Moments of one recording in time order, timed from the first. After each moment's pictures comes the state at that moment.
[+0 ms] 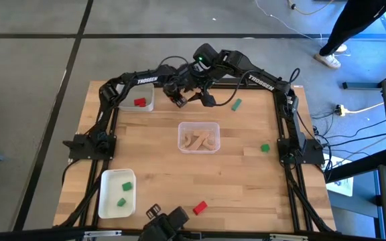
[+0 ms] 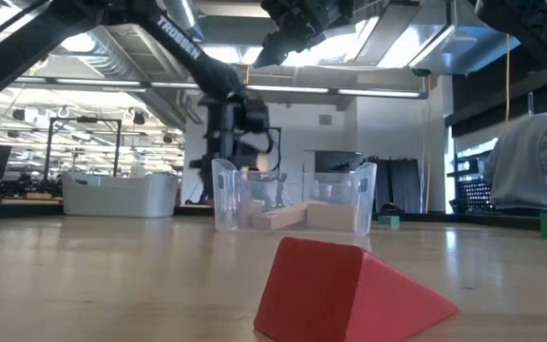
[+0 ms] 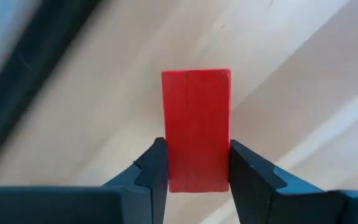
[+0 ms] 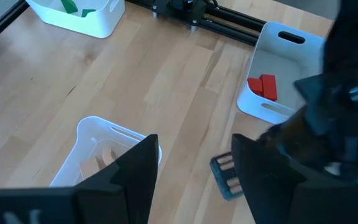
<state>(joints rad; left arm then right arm) 0.68 2.12 1.64 -0.91 -0.07 -0.07 -0.44 2.09 2.31 -1.12 -0.52 -0.68</state>
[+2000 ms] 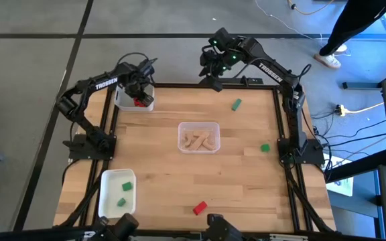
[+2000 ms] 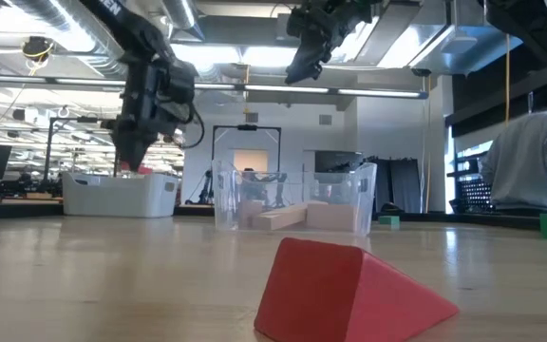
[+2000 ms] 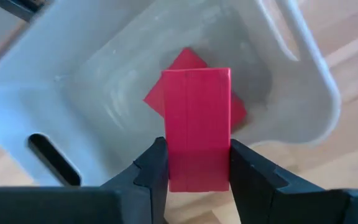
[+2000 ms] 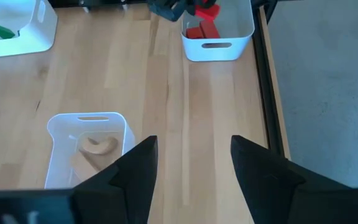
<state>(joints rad) 0.90 1.58 1.16 -1.03 -0.14 -0.08 -0.60 2.05 2.31 -1.20 -0.46 -0.45</state>
